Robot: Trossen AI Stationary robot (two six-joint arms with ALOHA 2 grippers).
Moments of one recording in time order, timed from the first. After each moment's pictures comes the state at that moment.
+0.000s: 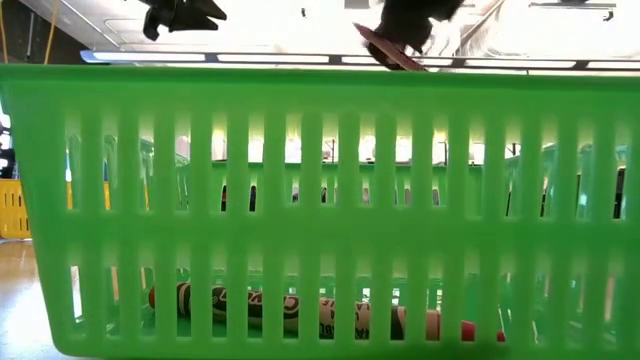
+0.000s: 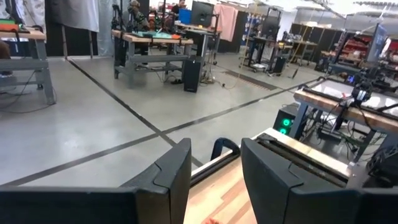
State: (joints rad) left arm 0.23 0.76 0.78 -0.09 -0.53 -0.18; right arm 0.19 1.58 1.22 -0.41 -0.23 0.24
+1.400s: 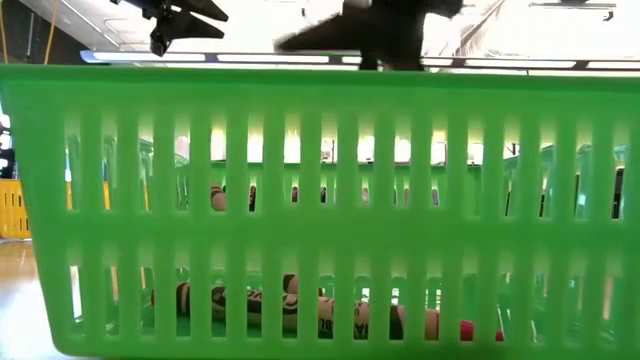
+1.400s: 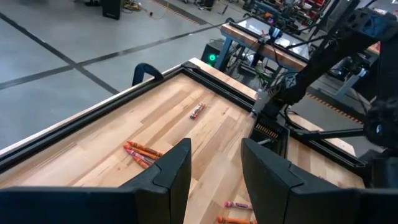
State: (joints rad) left arm 0.18 0.76 0.78 -0.29 -0.19 -0.39; right arm 0.44 1.89 1.22 0.10 -0.01 0.80
